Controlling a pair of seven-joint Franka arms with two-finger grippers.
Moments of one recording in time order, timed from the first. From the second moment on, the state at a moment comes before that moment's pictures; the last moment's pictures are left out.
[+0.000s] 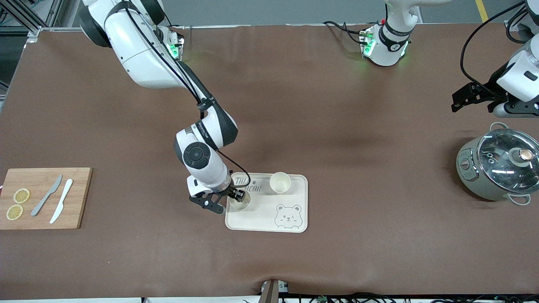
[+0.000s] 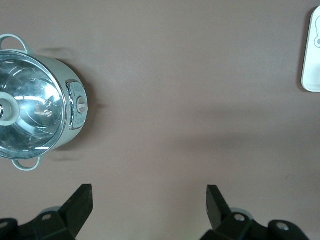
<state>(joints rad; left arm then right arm) -0.04 -0.12 0.02 -1.82 0.01 1.69 0.01 0.45 0.85 0.07 -1.34 -0.03 2.34 0.94</state>
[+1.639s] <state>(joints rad) -0.04 -0.12 0.02 -1.81 0.01 1.69 0.01 0.09 0.31 0.04 -1.27 0.00 1.50 0.22</state>
